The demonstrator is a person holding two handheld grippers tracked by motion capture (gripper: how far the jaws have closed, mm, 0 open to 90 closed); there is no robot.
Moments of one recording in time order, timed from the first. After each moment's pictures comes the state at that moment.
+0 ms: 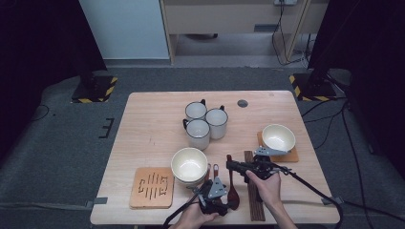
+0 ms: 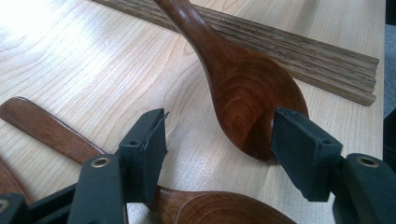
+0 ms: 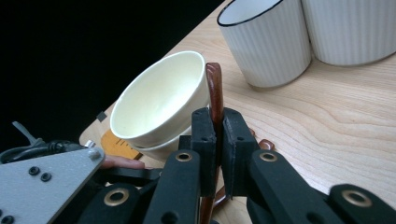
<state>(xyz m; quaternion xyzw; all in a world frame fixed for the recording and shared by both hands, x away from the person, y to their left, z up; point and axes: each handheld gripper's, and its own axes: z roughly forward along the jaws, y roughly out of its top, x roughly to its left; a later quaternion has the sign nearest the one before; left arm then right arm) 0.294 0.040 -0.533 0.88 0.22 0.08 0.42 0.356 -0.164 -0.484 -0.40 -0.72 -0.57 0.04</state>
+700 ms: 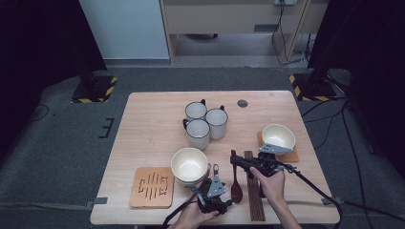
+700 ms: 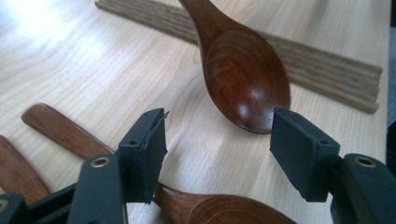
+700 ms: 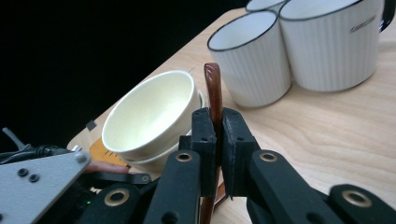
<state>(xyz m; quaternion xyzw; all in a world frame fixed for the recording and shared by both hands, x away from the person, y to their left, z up) 0.294 0.043 -0.524 0.87 0.23 0.10 0.43 0.361 -0.175 -0.472 -0.39 -0.71 -0.58 0.00</state>
